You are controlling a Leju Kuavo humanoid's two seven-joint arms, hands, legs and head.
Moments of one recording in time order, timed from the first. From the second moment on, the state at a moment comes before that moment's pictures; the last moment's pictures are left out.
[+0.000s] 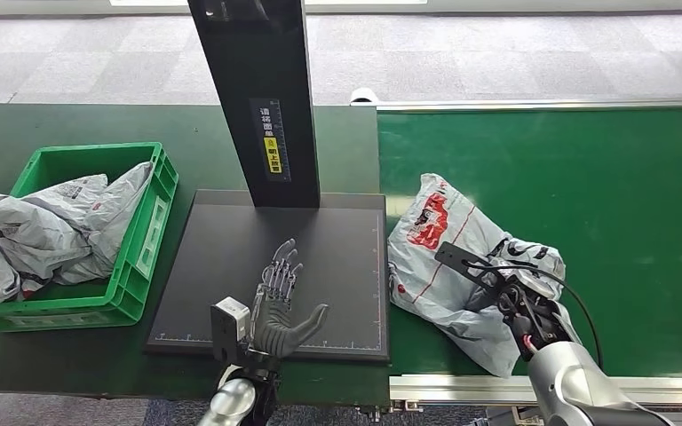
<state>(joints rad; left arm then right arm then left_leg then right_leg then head) -0.16 -0.25 -0.42 -0.98 0.00 0.11 -0.70 -0.72 -0.07 0.04 -0.32 1.03 0.24 0.13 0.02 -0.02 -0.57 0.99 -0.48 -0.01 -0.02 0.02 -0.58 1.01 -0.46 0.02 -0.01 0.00</state>
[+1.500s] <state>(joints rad) -0.08 -0.23 -0.36 -1.10 0.00 0.14 -0.70 -0.19 -0.06 -0.03 -1.67 0.68 -0.62 -0.27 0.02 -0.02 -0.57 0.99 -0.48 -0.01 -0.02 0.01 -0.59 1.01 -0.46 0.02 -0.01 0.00</state>
